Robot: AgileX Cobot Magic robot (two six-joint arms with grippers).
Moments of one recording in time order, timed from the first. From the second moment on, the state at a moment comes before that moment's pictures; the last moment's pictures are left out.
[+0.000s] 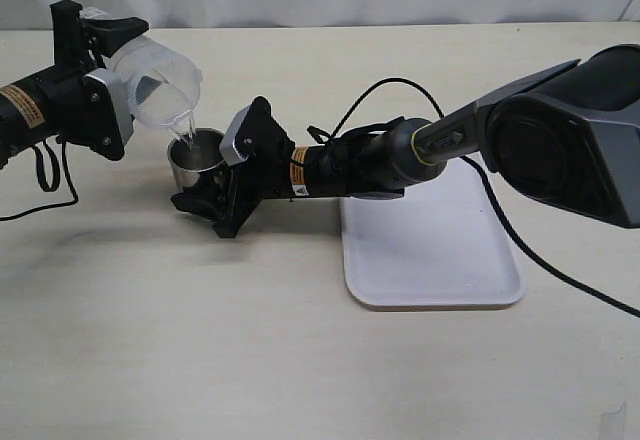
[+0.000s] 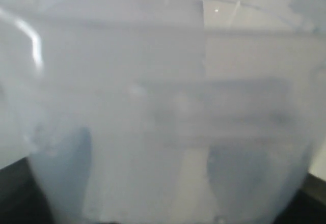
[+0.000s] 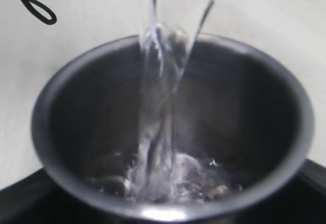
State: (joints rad) left arm -0.01 2.00 -0.77 0.65 -1.04 1.25; right arm 0.54 2.49 -1.46 -1.05 -0.85 0.58
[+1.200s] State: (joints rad) left arm -0.02 2.00 -0.78 0.65 -1.09 1.37; right arm 0.54 2.49 -1.46 -1.05 -0.85 0.58
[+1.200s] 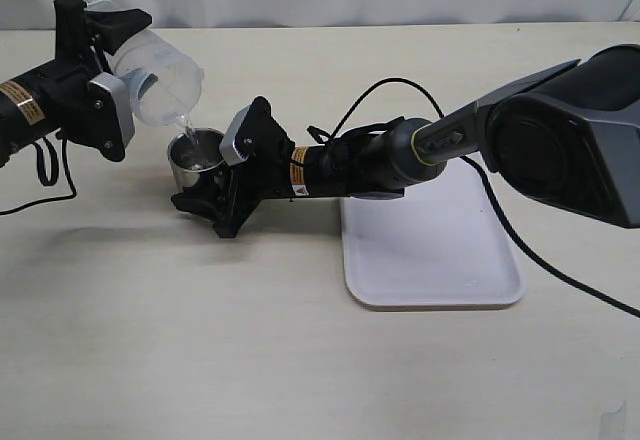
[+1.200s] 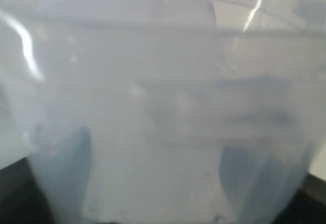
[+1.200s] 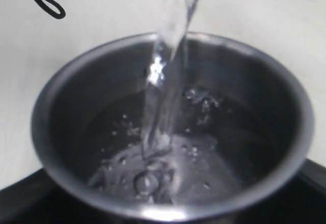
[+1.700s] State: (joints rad) left arm -0.02 2.00 -0.78 0.65 -1.09 1.43; right arm 0.54 2.49 -1.46 -1.05 -0.85 0.58
